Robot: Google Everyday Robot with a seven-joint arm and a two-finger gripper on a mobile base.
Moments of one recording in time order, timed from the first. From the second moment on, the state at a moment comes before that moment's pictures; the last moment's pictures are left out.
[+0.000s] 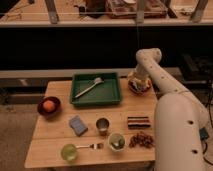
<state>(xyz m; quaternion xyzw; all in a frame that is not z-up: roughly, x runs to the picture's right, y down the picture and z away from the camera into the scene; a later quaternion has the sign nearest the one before) 0.218 -0.048 0.952 -0.19 -0.14 -0.47 0.85</state>
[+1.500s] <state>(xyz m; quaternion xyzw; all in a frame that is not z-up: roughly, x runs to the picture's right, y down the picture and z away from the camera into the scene) 0.185 -0.032 0.981 -0.23 -0.17 -0.45 0.84</state>
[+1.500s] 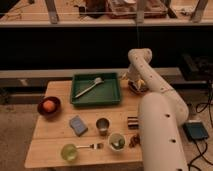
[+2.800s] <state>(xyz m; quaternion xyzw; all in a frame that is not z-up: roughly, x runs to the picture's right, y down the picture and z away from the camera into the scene) 0.209 -0.031 0.986 -0.23 -0.16 -0.40 0.87</state>
